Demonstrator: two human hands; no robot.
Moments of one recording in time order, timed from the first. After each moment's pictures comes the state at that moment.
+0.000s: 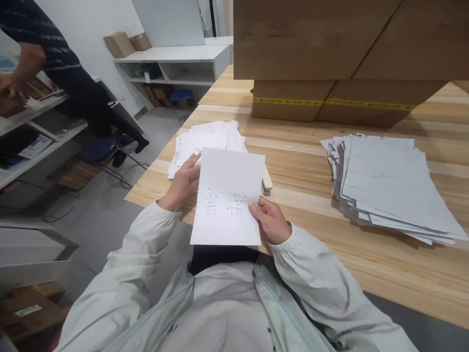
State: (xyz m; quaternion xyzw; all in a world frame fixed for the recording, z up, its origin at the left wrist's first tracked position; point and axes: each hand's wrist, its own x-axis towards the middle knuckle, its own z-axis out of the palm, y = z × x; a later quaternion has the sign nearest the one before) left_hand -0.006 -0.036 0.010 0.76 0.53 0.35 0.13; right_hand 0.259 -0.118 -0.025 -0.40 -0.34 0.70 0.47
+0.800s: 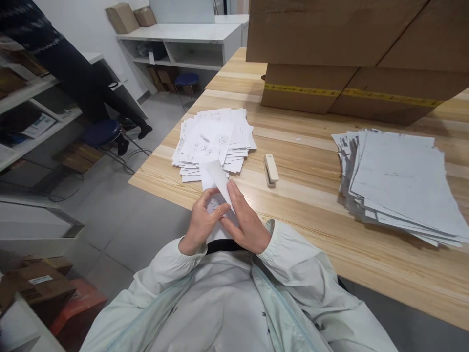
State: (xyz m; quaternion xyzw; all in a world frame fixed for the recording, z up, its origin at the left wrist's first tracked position) left_hand 0.072 -0.155 0.000 0.50 0.58 0.48 0.42; right_hand 0.229 -0.143 -0.027 -0.32 -0.83 0.30 0.35
